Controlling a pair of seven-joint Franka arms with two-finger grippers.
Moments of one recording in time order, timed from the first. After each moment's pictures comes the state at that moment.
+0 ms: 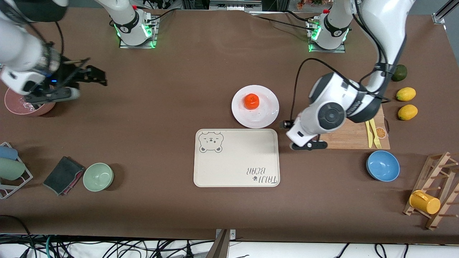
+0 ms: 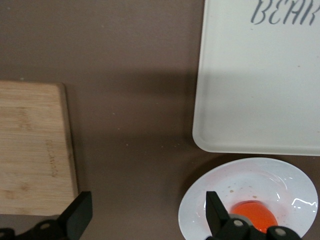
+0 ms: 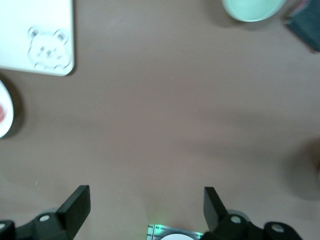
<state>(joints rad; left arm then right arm) -0.03 0.54 -0.38 -1.60 0.08 1.84 -0.49 0.24 0.05 -0.05 -1.69 0.10 1.55 0.01</state>
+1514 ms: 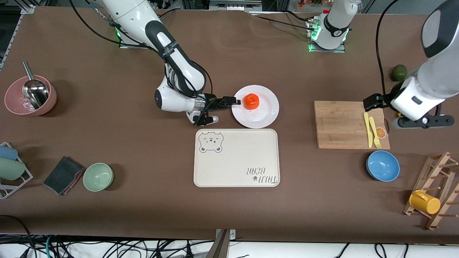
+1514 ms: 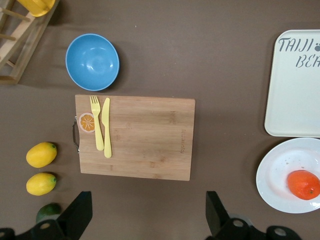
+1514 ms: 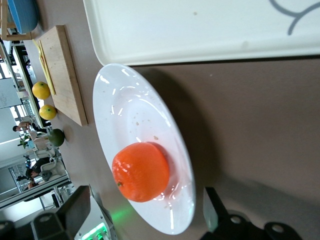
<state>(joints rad) -0.06 0.18 -0.06 -1.45 0.07 1.49 -0.16 0.54 0.64 0.16 -1.87 1.35 2.38 -0.45</state>
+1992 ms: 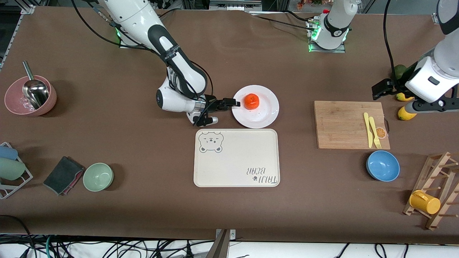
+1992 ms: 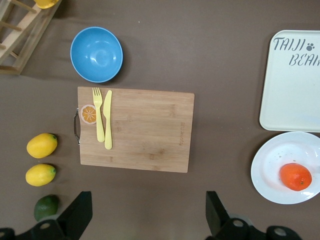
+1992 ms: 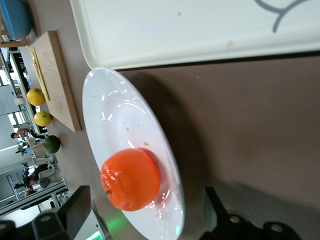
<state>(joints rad) -0.09 0.11 0.01 -1.50 0.02 1.49 -0.15 0.55 0.67 0.16 -1.87 1.38 2.43 -0.47</state>
